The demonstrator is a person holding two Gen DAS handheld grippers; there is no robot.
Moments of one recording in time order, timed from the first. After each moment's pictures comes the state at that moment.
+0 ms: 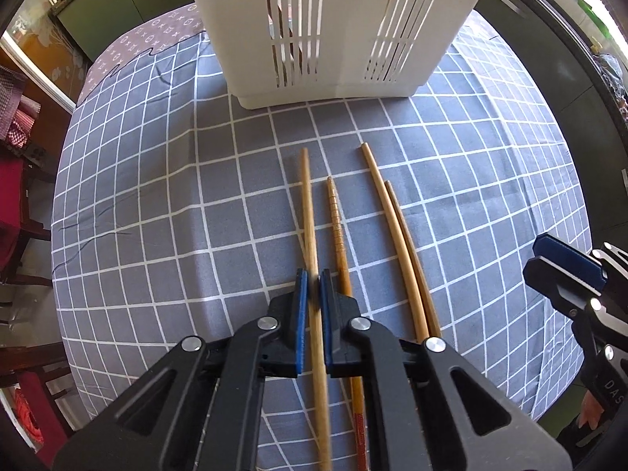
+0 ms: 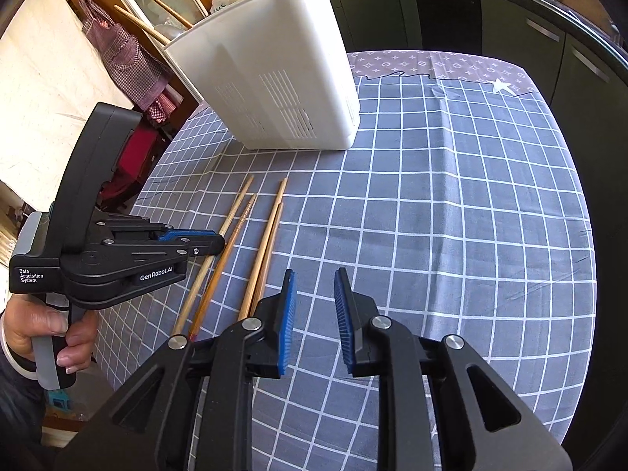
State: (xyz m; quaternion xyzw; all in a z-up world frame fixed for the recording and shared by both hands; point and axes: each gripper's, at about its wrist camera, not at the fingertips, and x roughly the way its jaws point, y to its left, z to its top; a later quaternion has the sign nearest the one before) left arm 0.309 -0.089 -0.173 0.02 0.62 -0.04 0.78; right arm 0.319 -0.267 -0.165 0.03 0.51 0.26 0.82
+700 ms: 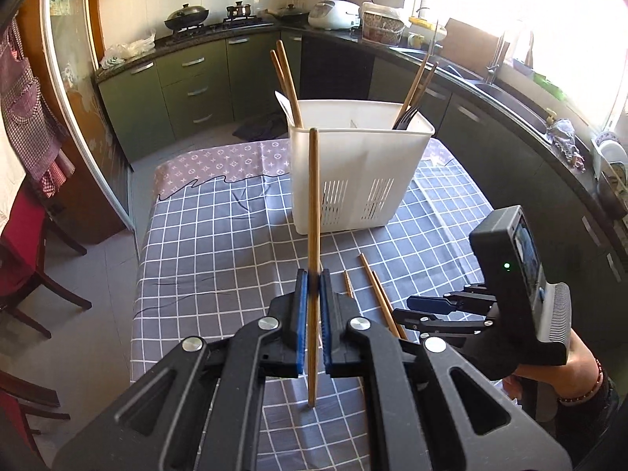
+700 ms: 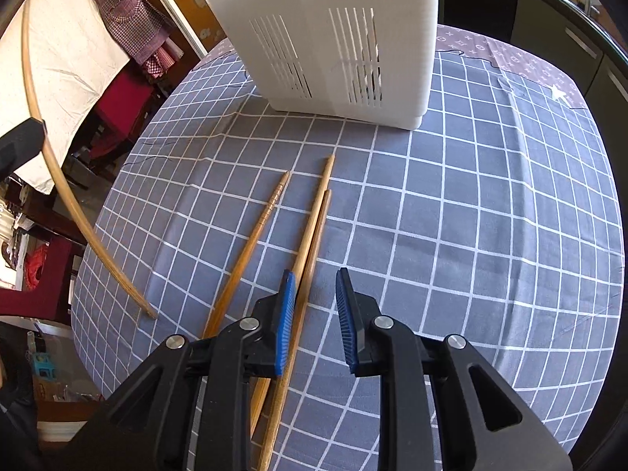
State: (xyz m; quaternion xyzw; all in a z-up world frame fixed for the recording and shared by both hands) left arm 0.231 -0.041 -0.049 0.00 0.42 -0.05 0.90; right arm 0.335 -0.195 -0.191 -0.04 0.56 0.26 0.79
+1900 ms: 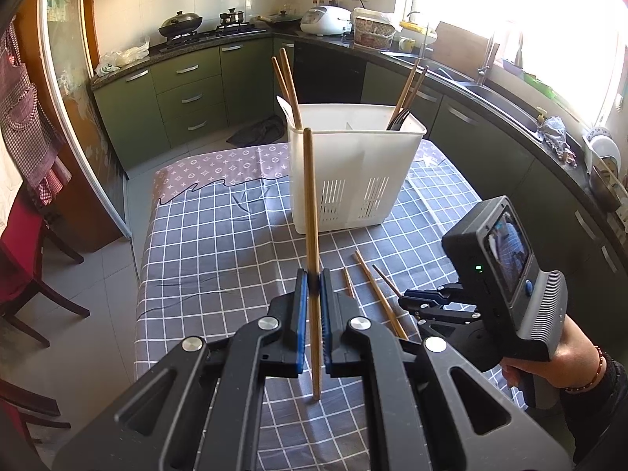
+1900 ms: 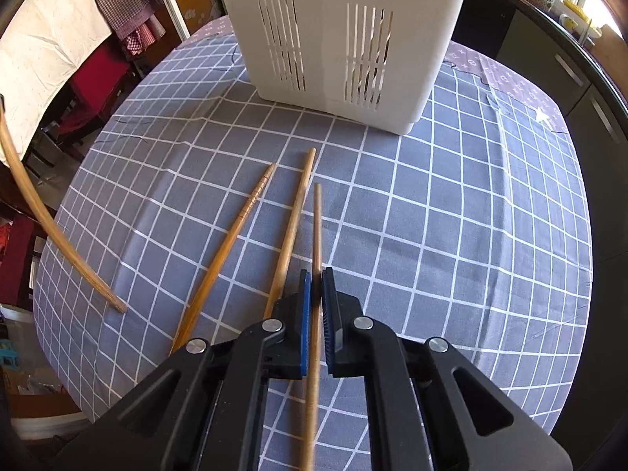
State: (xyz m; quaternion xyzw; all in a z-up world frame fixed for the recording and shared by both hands) left arm 0.218 -0.034 -0.046 0.00 0.41 -0.06 0.91; right arm 0.328 -0.179 -0.188 -0.11 0.55 0.22 0.80
